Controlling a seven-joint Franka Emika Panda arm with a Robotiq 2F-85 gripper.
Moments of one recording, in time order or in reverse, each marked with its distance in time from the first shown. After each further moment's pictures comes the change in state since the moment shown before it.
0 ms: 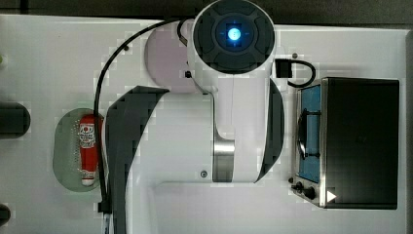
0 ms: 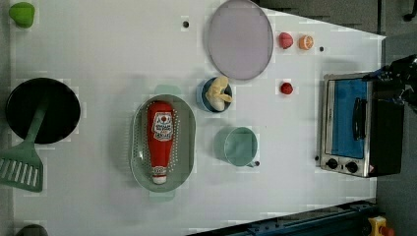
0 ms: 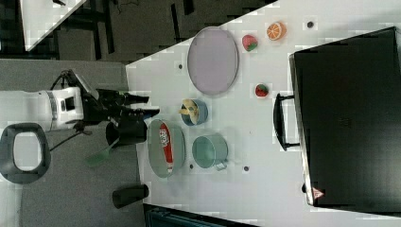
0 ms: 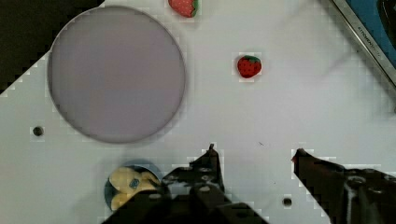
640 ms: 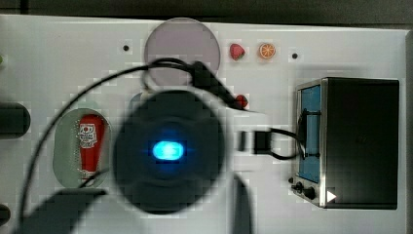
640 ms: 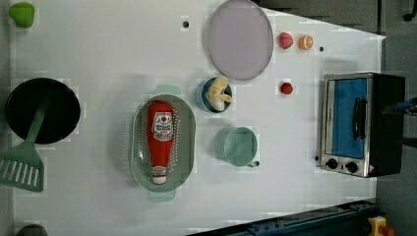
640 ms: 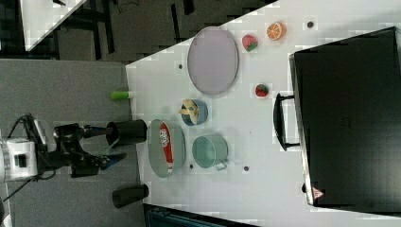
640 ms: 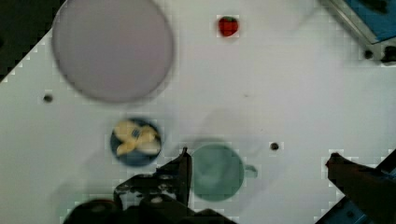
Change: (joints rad) arm -0.084 -0.249 0.173 -0.077 0.027 -0.129 0.124
